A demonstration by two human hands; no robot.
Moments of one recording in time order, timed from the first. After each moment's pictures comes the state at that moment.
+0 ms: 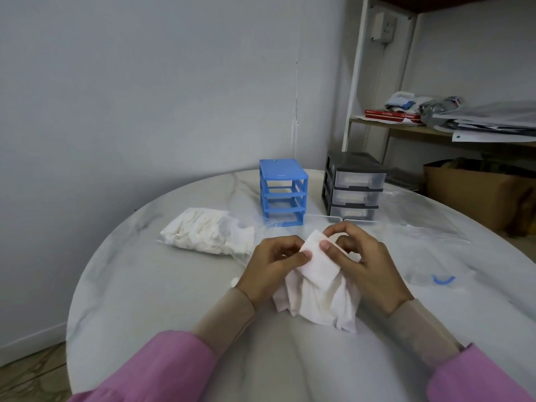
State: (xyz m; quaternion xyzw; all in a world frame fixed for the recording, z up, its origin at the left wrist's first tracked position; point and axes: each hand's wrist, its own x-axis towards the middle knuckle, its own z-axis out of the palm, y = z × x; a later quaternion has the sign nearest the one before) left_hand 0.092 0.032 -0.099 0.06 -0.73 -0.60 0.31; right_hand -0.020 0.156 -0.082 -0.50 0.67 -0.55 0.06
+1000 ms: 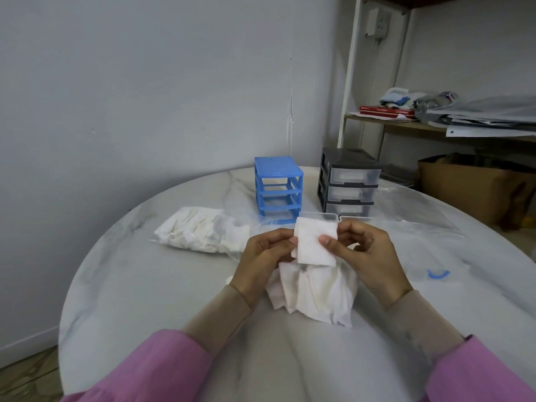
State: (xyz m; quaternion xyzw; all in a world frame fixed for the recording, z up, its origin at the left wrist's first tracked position) left_hand 0.092 0.039 -0.090 0.15 -0.63 -0.69 0.32; right_hand -0.027 0.151 -0.083 -0.41 0.63 -0.66 0.09
